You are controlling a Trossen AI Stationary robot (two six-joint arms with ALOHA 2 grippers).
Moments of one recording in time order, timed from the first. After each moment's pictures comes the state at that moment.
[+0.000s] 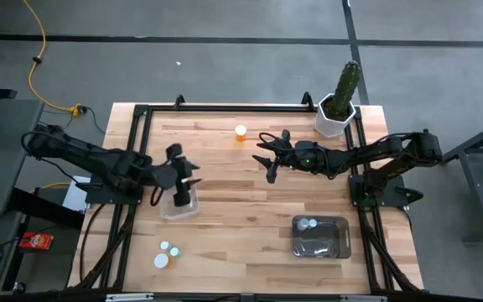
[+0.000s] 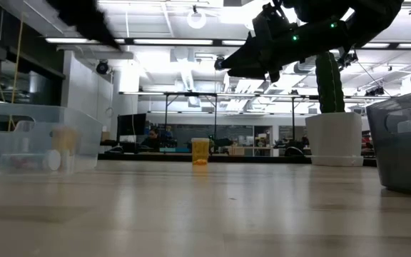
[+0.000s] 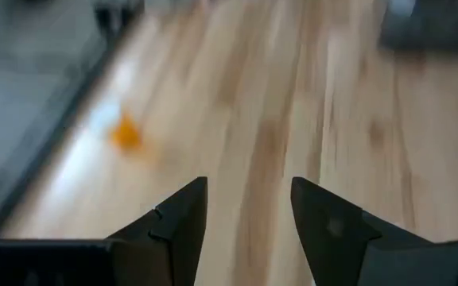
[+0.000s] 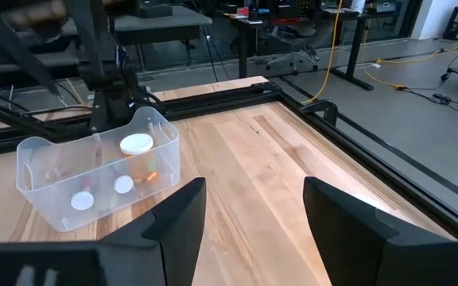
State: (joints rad) left arm -0.16 1.02 0.82 -0.55 -0.50 -0.19; right arm -0.08 1.43 0.65 0.59 0.25 0.07
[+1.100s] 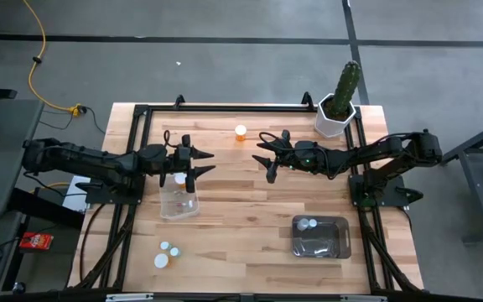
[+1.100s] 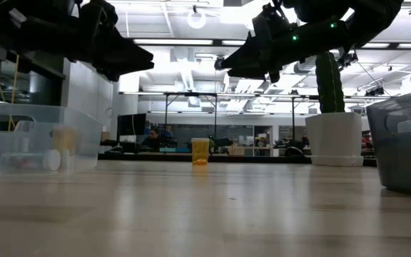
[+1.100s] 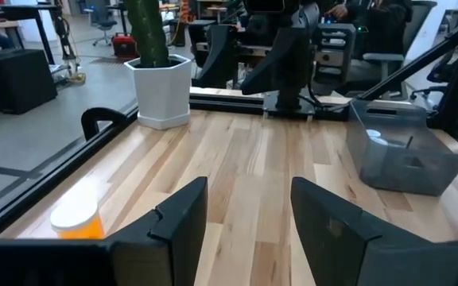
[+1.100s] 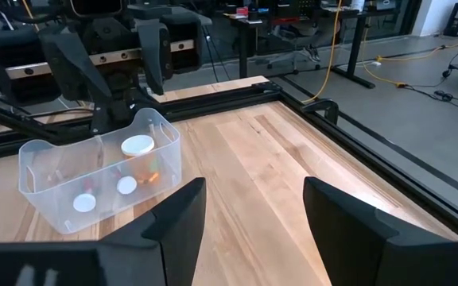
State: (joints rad) left arm 0.20 1.00 0.29 0.56 -0.09 -0.01; right arm -0.08 1.43 0.65 0.59 0.25 0.09
